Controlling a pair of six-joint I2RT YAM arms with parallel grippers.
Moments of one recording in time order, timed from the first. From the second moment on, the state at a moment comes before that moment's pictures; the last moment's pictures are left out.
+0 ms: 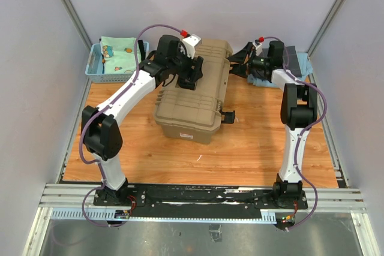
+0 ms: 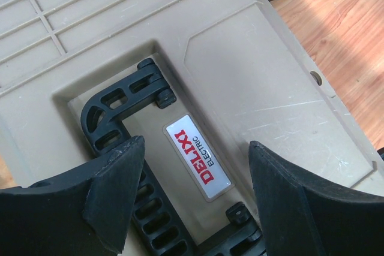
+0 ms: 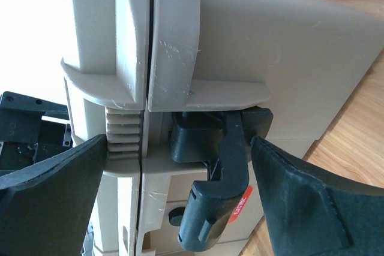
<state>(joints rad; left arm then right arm) -0.49 1.83 1.66 -0.41 0.24 0.09 0.02 2.28 1.72 0.18 -1.13 0.97</state>
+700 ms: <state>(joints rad) -0.49 1.84 1.72 -0.47 0.25 0.08 -0.05 2.33 1.57 0.38 -1.19 1.03</state>
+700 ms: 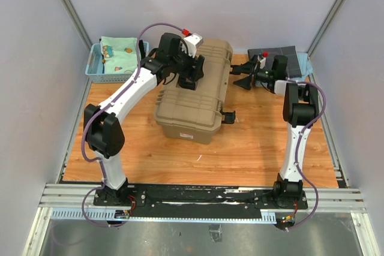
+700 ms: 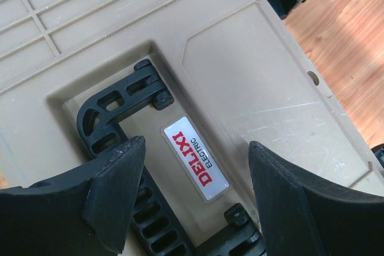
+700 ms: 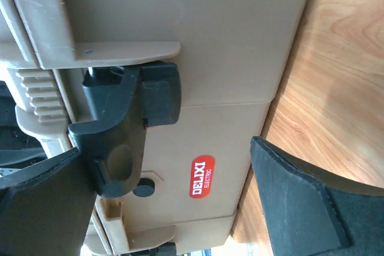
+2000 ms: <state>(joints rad) -0.49 1.91 1.83 -0.55 0.30 0.07 0.00 2.51 1.69 0.97 -1.19 1.58</state>
